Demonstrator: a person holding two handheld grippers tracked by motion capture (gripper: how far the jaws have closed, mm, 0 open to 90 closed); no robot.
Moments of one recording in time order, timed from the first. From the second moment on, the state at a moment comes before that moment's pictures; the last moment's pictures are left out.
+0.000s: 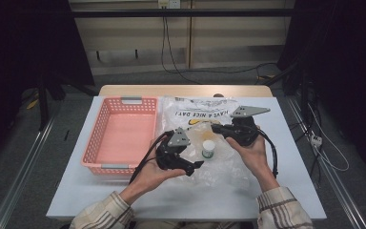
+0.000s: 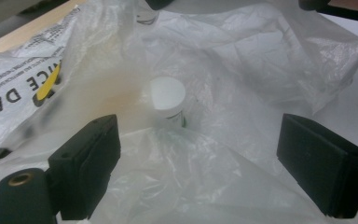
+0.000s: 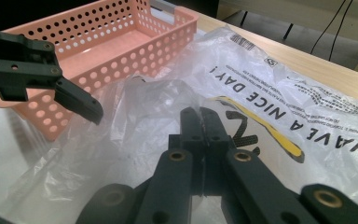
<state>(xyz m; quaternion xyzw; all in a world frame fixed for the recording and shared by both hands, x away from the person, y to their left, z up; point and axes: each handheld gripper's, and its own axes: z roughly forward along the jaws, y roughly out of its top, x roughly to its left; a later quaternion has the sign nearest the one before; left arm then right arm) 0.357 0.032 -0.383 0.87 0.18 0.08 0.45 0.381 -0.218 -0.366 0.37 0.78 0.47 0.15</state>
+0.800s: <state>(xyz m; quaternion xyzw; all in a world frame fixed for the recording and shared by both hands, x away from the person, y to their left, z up) 0.337 0.083 -0.360 0.86 0.21 0.13 0.45 0.340 -0.231 -0.365 0.39 0.79 0.44 0.17</state>
